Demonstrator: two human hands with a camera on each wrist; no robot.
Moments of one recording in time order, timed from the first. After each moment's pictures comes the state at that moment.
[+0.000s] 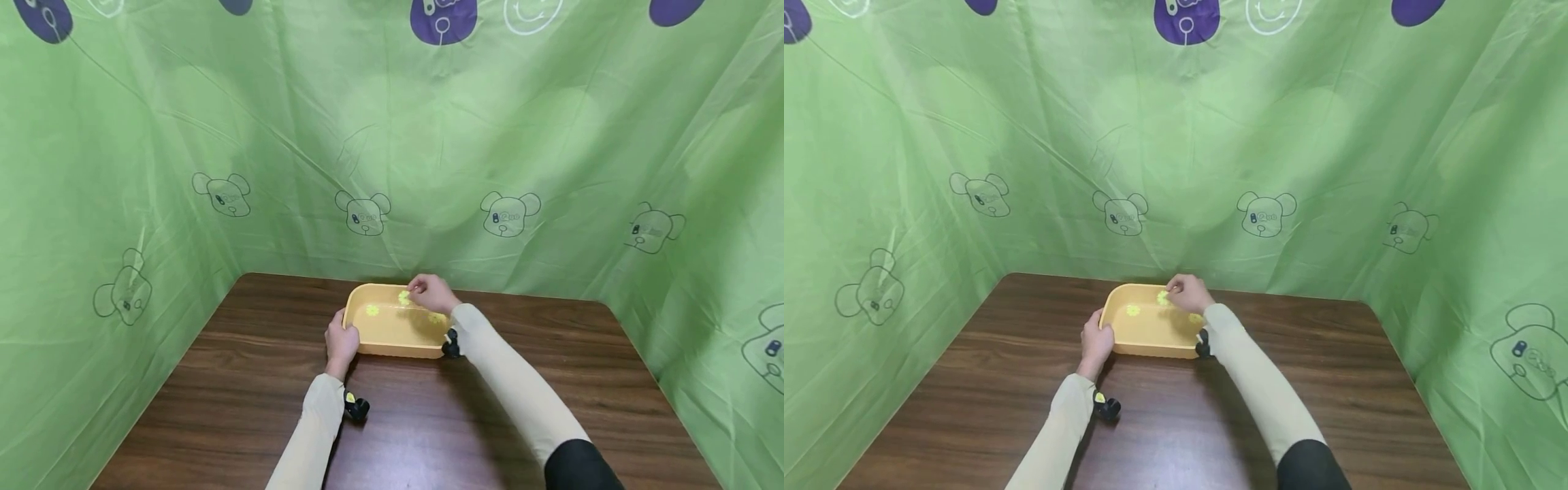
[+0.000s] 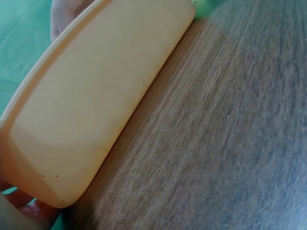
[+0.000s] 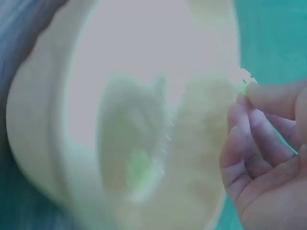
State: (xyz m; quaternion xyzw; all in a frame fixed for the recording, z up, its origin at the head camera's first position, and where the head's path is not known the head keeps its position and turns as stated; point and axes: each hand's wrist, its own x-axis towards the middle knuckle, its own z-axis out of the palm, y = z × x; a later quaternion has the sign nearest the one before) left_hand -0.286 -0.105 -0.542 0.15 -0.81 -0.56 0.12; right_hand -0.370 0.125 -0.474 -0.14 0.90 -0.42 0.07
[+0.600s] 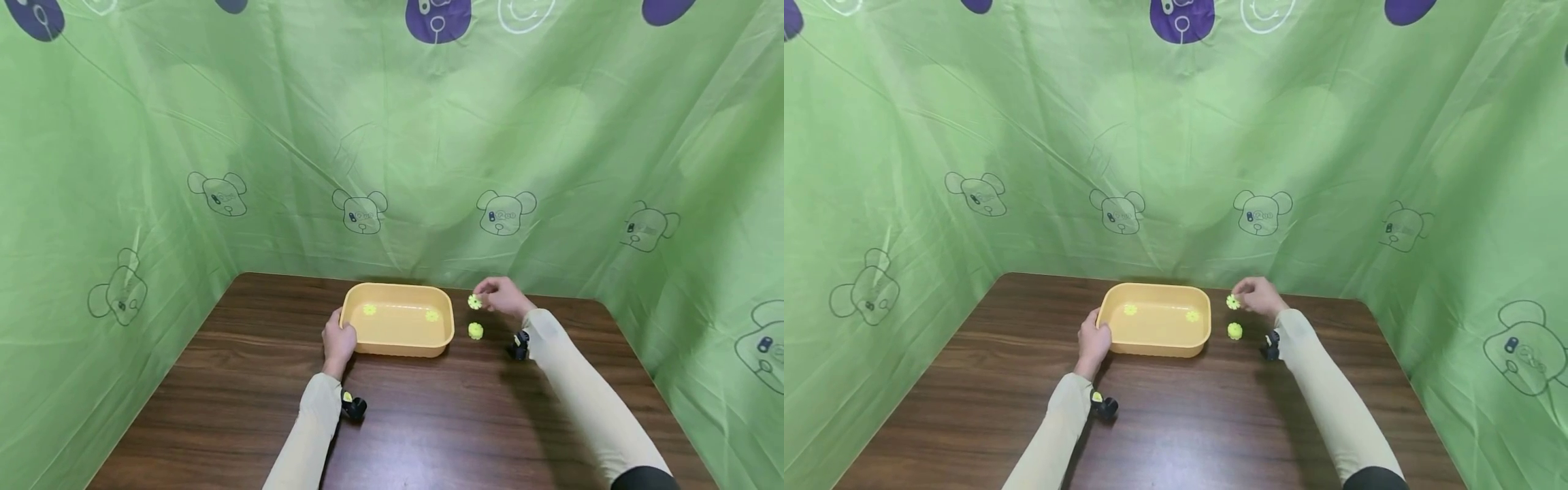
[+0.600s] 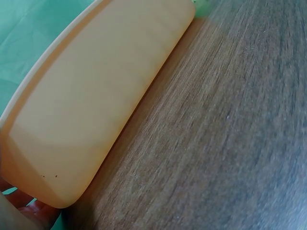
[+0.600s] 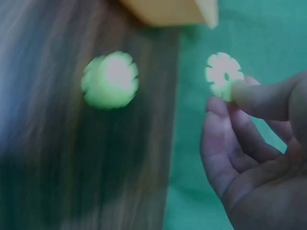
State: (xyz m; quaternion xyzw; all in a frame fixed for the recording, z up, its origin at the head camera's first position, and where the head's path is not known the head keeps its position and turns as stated) left_hand -0.281 -0.103 -0.538 0.15 -0.80 -0.56 0.12; right_hand -0.350 0.275 -0.462 -0.09 0.89 -0.44 0.10
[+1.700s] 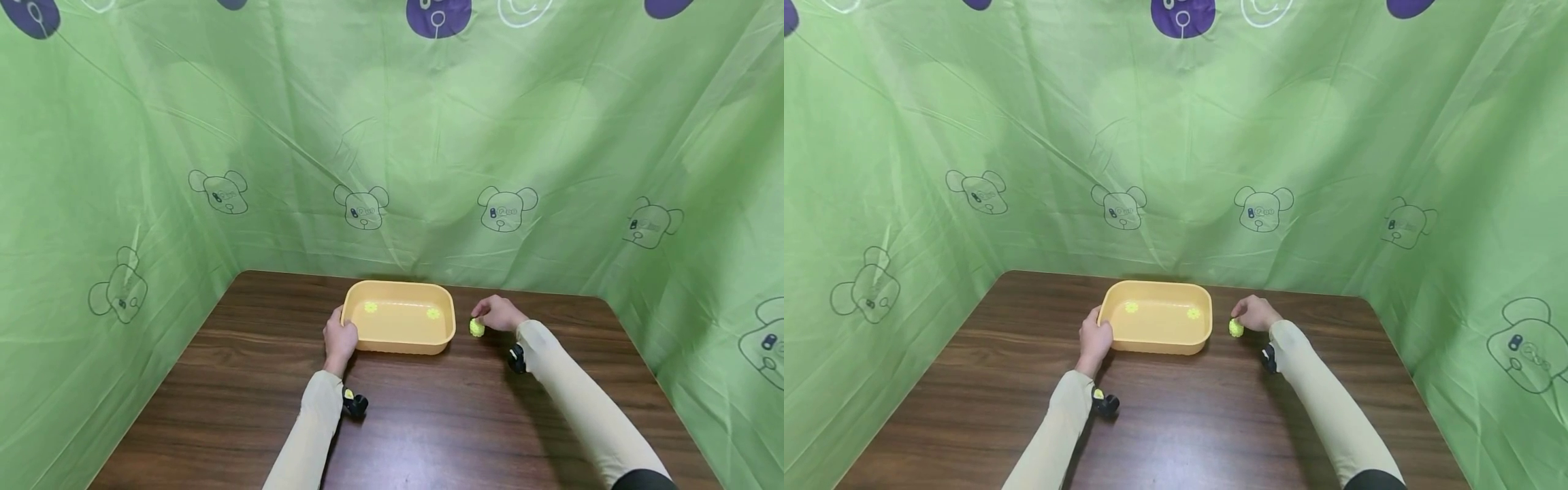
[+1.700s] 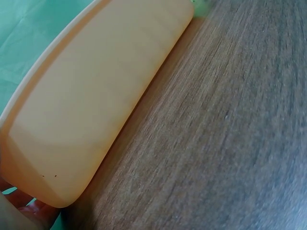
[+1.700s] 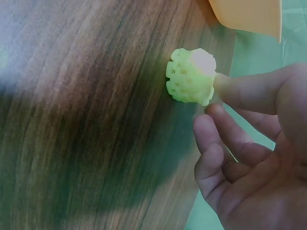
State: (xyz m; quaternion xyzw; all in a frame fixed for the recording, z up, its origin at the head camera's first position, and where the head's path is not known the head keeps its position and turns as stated) left_hand -0.278 -0.099 -0.545 0.16 -0.80 -0.56 0.13; right_hand -0.341 0.277 -0.501 -0.13 0.95 -0.26 0.13
